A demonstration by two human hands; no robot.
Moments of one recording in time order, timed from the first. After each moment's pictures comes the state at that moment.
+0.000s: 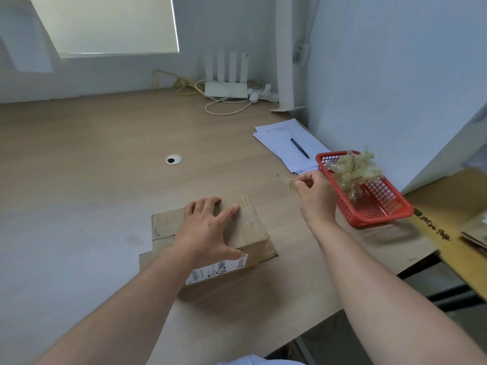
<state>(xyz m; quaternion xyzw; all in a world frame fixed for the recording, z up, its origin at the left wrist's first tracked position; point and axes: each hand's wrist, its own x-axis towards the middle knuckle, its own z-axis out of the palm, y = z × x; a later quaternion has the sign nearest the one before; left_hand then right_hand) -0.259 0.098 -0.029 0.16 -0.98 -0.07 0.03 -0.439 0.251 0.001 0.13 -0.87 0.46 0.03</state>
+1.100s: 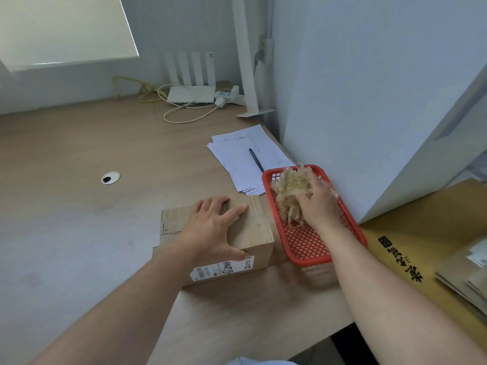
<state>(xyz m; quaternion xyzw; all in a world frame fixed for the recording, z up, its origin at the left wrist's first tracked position) -0.478 0.196 -0.036 0.15 -0.99 -0.06 0.02 -0.677 0.366 -0.039 0.26 -0.91 0.32 -0.01</state>
